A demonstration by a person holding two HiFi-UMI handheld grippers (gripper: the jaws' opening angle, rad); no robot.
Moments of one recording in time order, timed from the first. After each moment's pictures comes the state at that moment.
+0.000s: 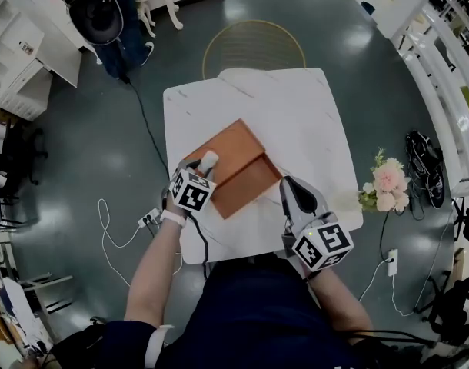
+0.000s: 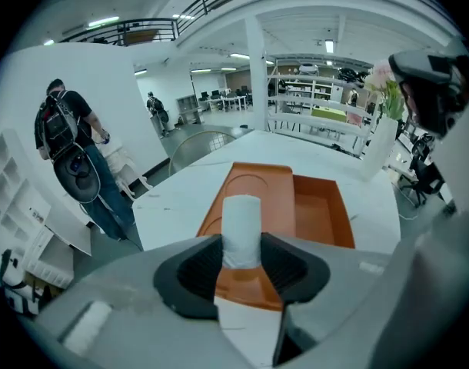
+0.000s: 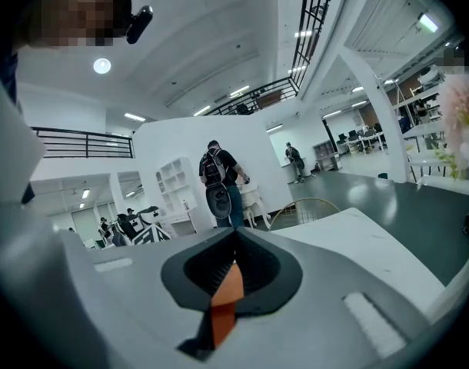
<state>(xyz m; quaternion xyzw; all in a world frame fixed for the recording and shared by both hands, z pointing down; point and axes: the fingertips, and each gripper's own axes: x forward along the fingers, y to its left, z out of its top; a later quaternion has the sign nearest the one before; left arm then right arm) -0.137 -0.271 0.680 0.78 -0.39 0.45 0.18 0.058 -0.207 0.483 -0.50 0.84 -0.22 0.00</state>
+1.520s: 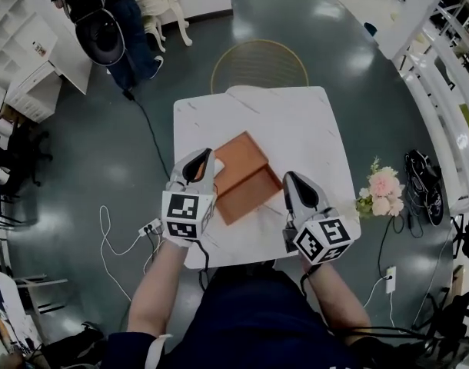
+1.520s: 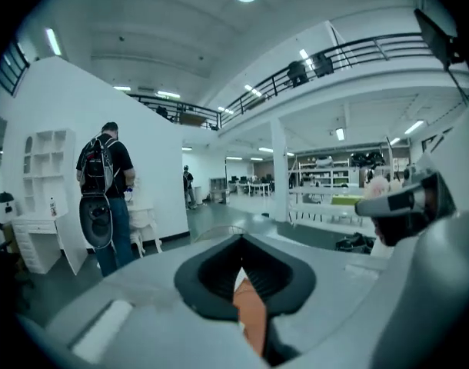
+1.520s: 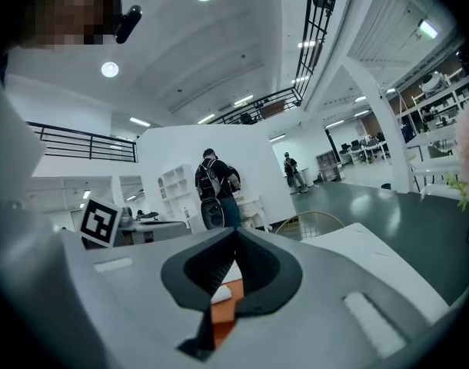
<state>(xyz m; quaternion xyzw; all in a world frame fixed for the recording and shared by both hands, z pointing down) -0.115 -0.278 0.465 0.85 -0.51 0.14 0.06 0.057 -0.219 0.454 -0.50 0.84 -0.19 0.03</state>
